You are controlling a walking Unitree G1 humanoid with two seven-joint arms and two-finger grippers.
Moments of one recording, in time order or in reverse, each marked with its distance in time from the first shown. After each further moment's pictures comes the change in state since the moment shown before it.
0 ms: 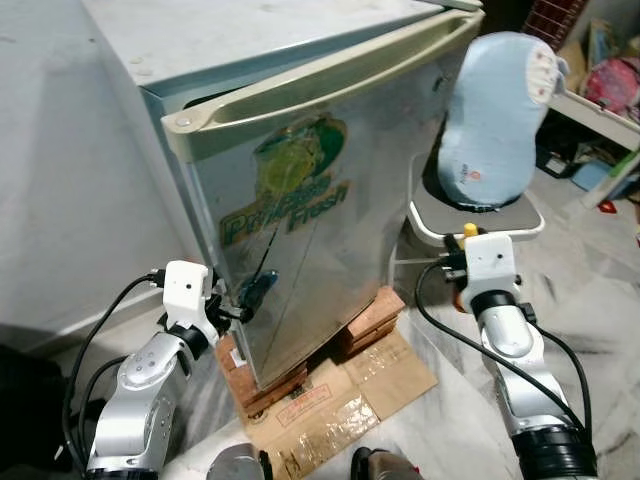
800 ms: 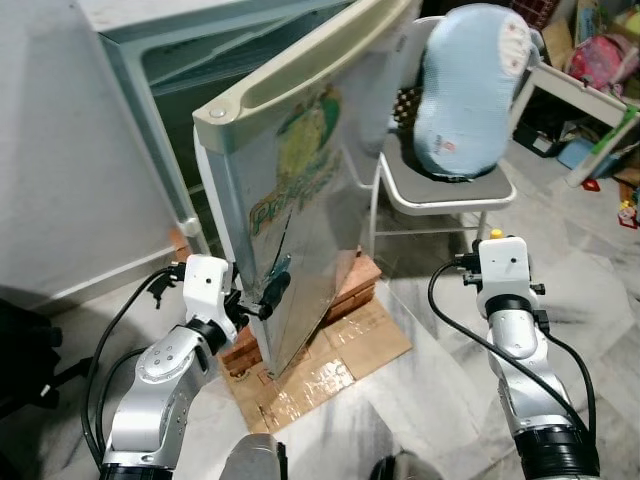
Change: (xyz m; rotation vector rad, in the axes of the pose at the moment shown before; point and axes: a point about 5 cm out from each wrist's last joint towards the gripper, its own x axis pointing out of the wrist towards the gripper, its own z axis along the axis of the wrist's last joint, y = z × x) left arm 0.010 -0.023 0.006 0.000 -0.015 -0.067; right arm 0.001 -0.009 -0.003 -0.054 0.026 -0.111
